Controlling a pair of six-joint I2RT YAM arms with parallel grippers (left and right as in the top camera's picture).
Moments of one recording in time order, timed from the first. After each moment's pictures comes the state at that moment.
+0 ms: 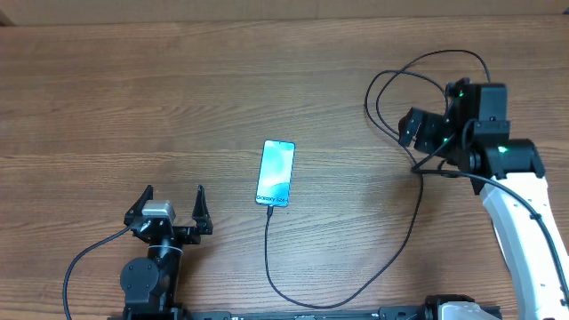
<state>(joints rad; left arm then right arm) 0.01 0.02 0.01 -0.07 0.06 -0.10 0.01 1.33 1.11 -0.77 -0.07 0.29</state>
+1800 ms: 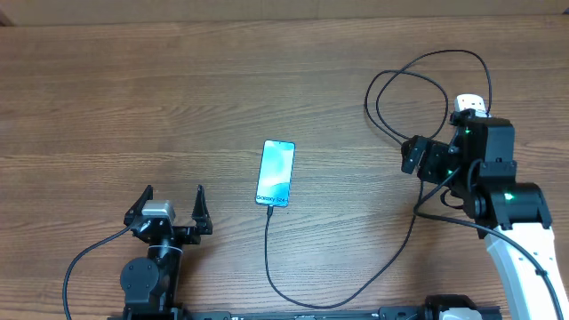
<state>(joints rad) 0.01 0.02 0.01 -0.07 0.06 -0.10 0.01 1.09 0.95 -0.77 -0.07 0.29</state>
